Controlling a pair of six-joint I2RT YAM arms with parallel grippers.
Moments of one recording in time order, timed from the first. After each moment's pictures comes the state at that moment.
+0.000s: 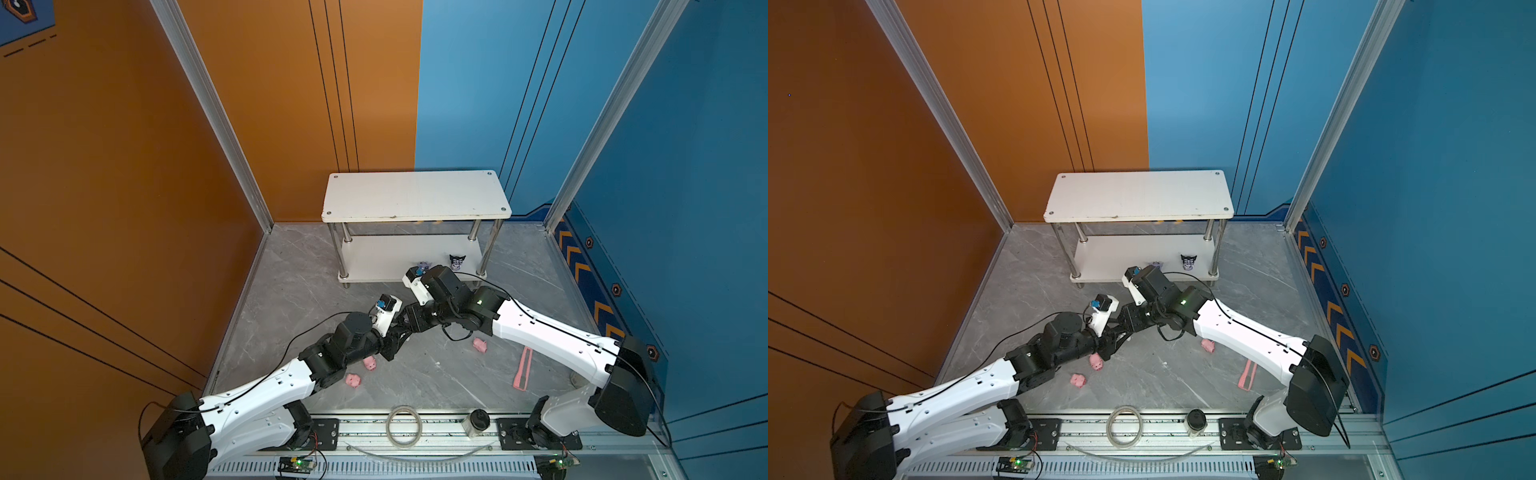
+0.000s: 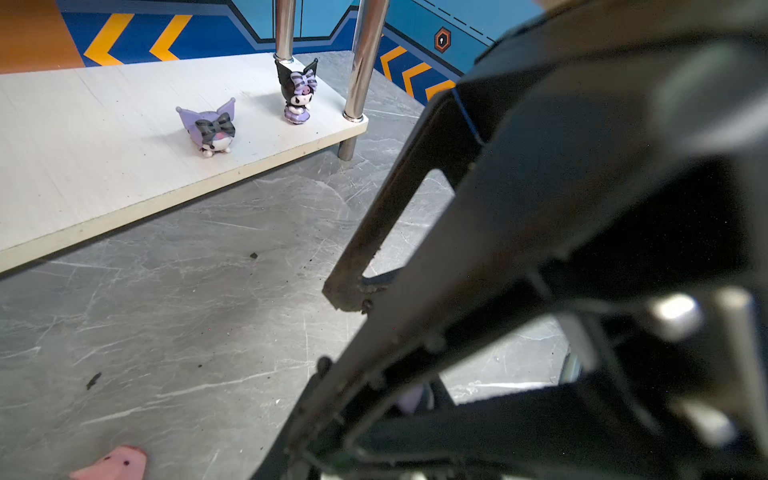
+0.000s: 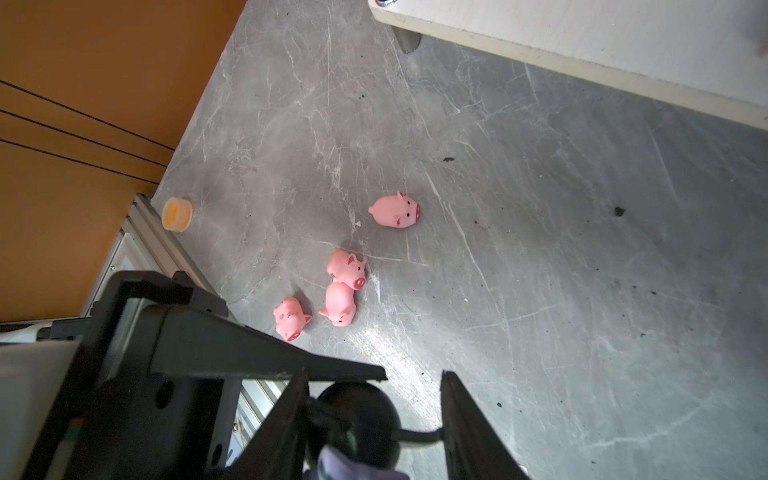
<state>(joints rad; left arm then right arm) -0.85 1.00 0.50 0.12 0.09 -0.29 0.88 1.47 1.23 -0.59 -0.19 0.46</state>
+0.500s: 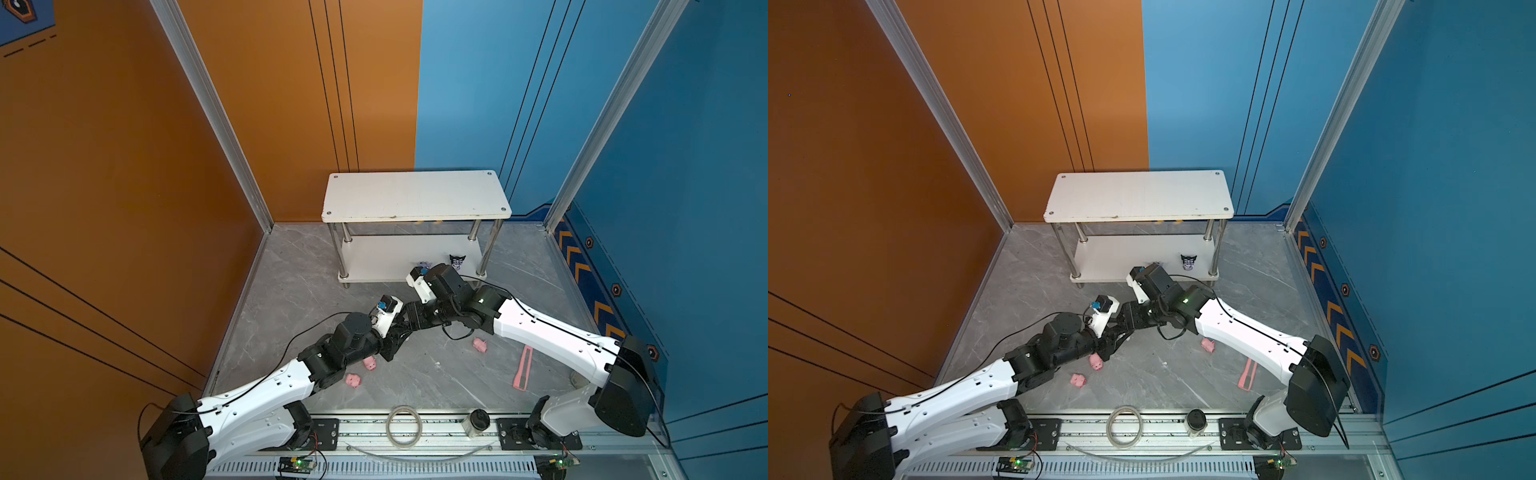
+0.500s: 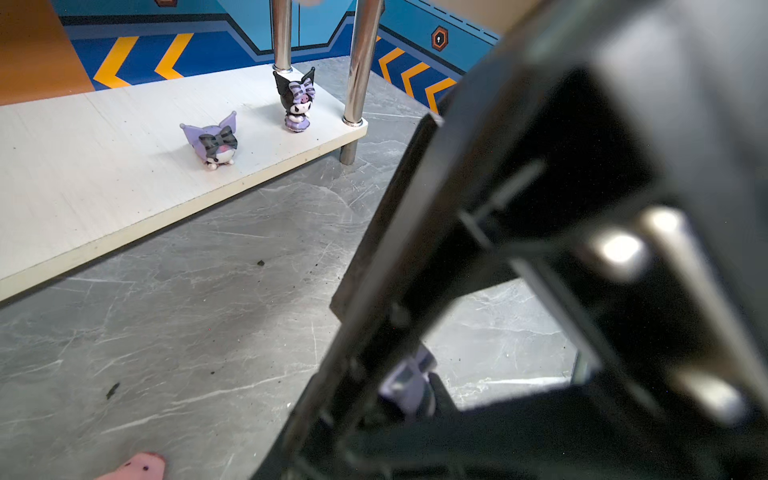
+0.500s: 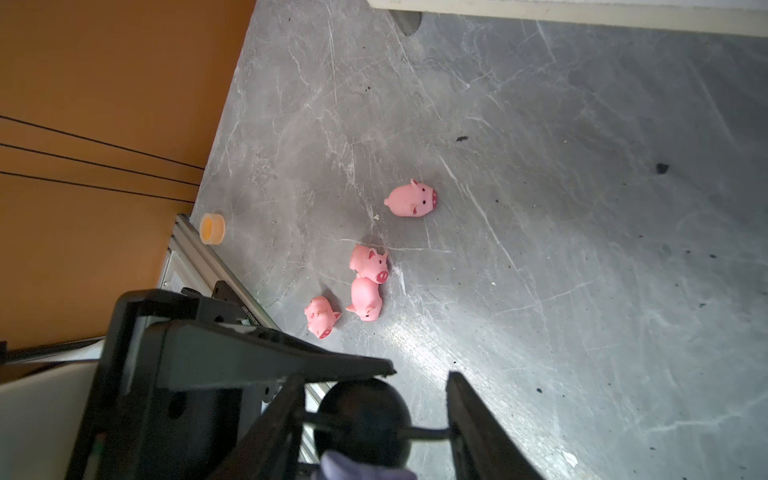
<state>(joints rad) -0.86 0.99 0.50 0.11 0.07 -0.23 0.84 1.47 1.20 -0.56 -0.30 0.61</state>
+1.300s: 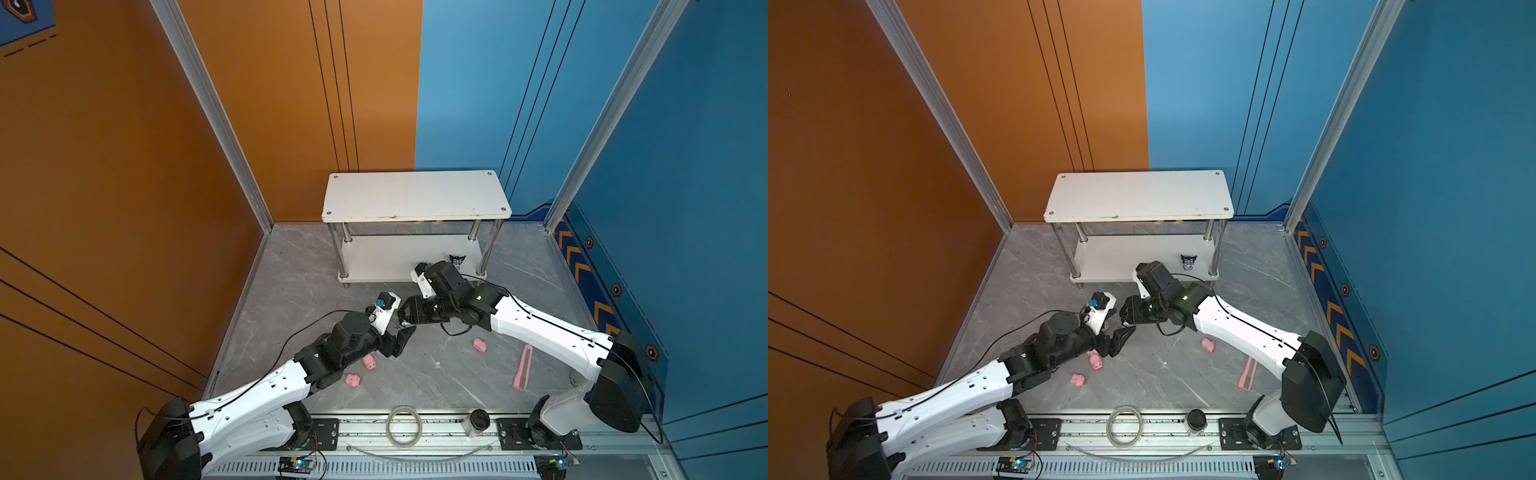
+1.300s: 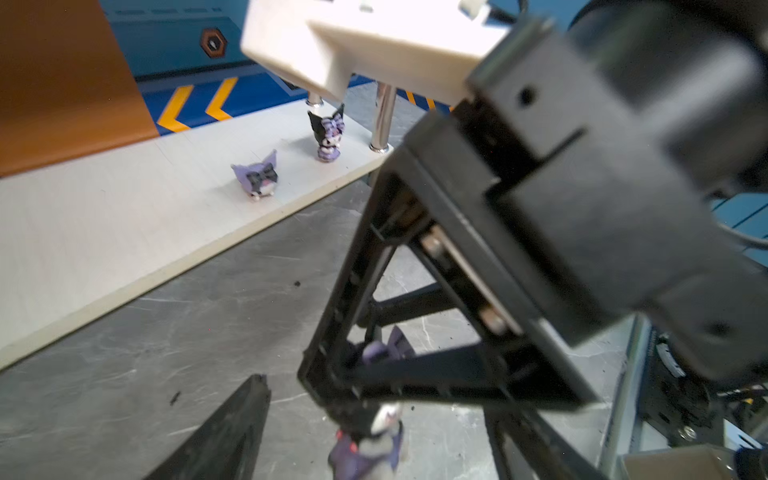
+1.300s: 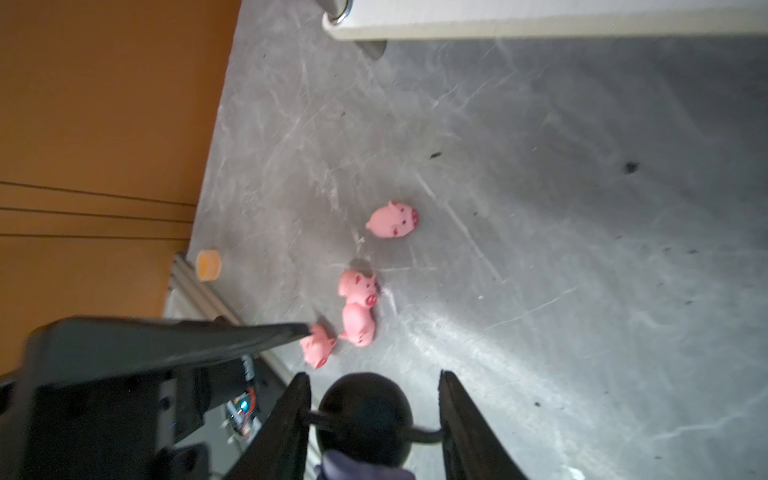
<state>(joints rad) -0.87 0.91 0.53 0.06 -0.06 -0.19 0.82 1.52 1.24 -0.56 -0.18 0.64</state>
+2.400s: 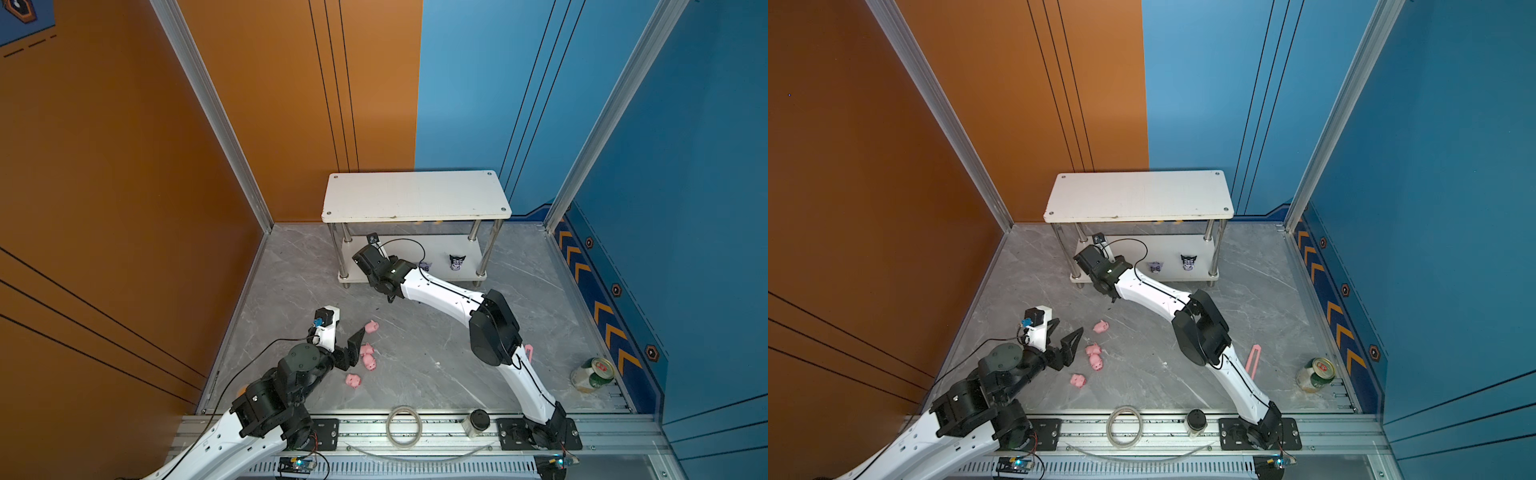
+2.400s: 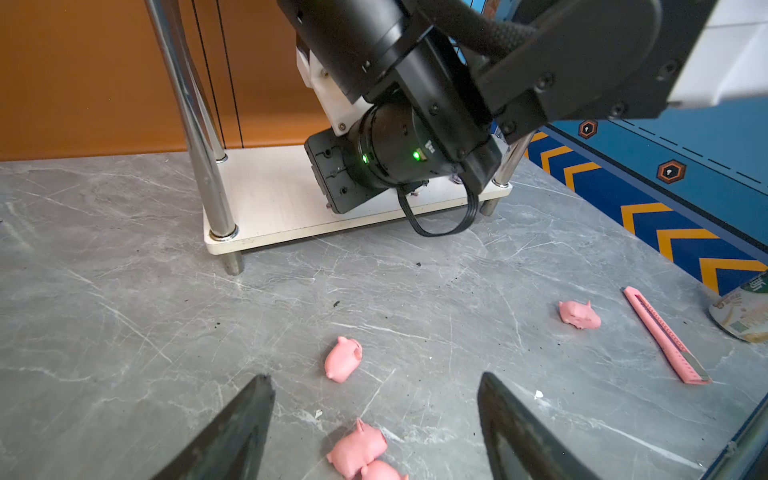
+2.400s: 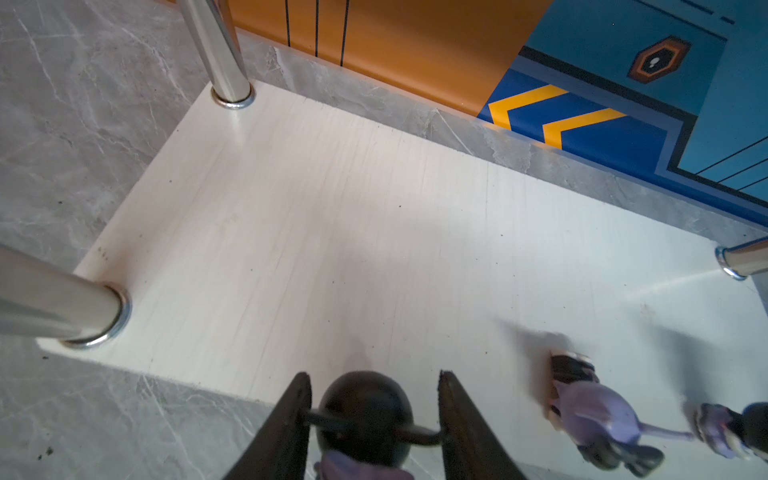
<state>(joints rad) -0.85 0.34 0.44 -0.42 -0.38 -0.31 0.89 2.33 2.10 -0.61 0.62 0.35</state>
